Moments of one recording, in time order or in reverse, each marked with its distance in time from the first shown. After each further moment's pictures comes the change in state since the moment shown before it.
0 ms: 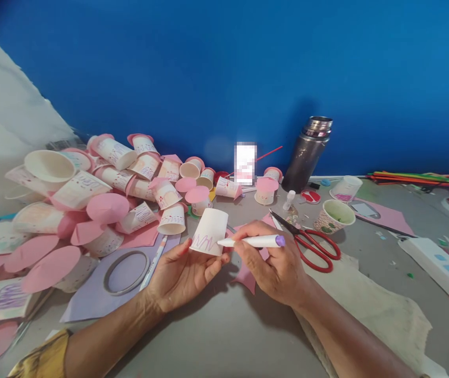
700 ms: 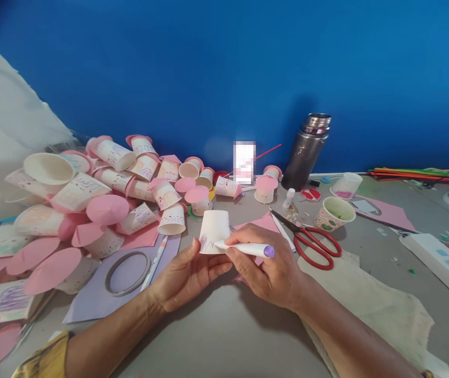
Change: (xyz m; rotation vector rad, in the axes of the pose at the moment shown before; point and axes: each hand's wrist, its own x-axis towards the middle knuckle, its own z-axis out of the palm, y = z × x) left_hand 0.003 -0.009 -0.003 0.199 0.117 0.055; right_hand 0.003 -0.001 0.001 -0.103 -0.050 -0.165
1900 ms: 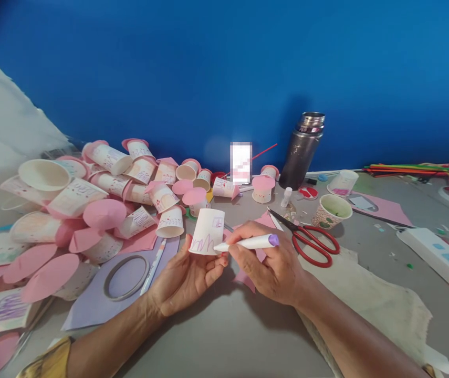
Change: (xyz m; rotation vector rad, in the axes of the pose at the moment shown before) left_hand -0.001 0.004 0.003 -0.205 -0.028 -0.109; right_hand -0.002 0.001 -0.004 0.097 0.041 0.125
